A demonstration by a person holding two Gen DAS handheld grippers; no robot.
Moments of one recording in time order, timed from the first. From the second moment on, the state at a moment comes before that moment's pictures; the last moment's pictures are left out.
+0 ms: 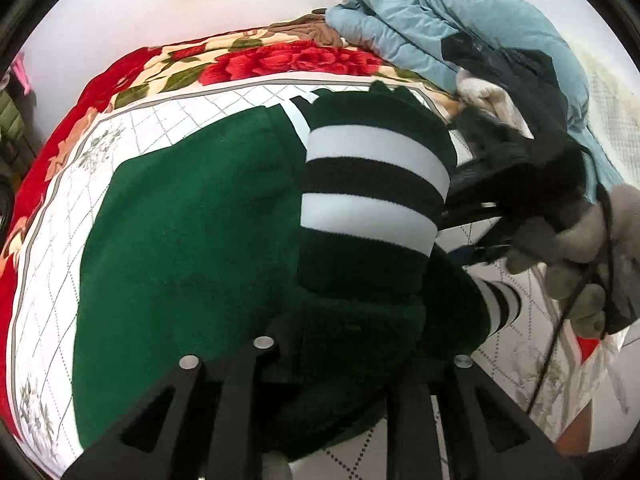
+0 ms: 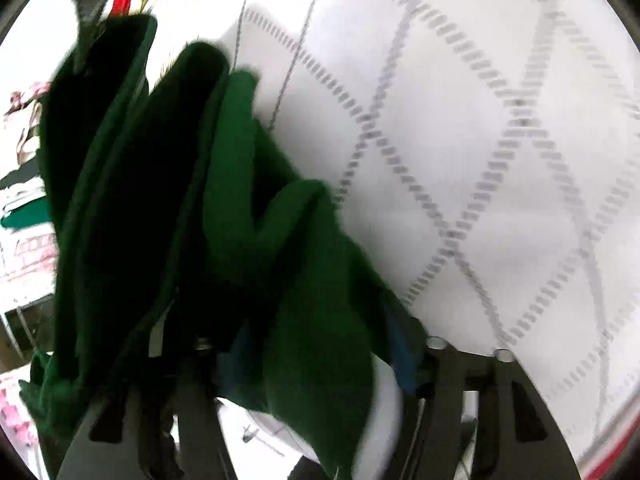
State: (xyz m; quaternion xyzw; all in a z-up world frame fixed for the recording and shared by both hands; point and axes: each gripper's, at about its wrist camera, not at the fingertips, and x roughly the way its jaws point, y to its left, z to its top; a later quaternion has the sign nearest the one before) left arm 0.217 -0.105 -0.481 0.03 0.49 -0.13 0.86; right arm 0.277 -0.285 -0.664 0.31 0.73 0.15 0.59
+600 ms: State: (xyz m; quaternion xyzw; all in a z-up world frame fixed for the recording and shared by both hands) left arm 0.208 -0.028 -0.475 -0.08 0.59 0.06 0.80; right arm 0.325 -0.247 -0.632 0.39 0.71 0.21 0.54
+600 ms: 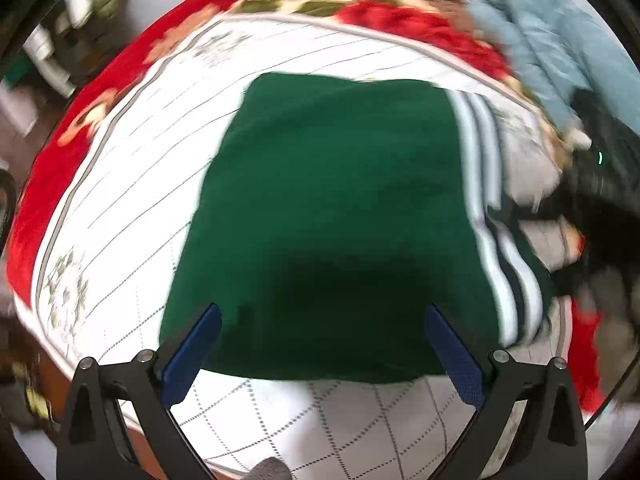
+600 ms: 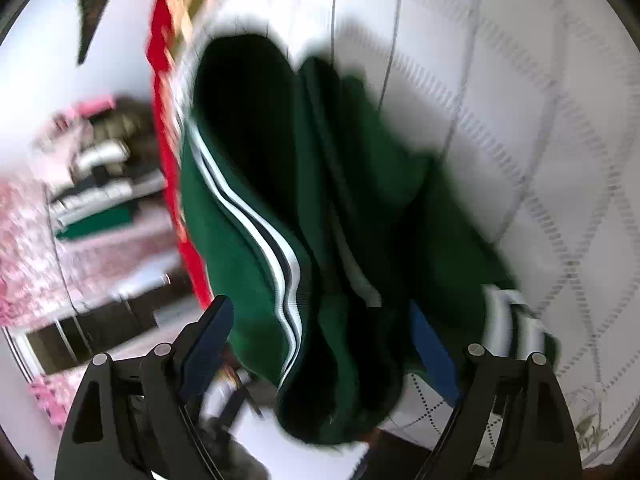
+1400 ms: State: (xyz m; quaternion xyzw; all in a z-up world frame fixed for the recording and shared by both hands) left arm 0.268 0.009 -0.480 -0.07 0.60 0.13 0.79; right arm 0.330 -0.243 -0.681 0.36 0.72 0.19 0.57
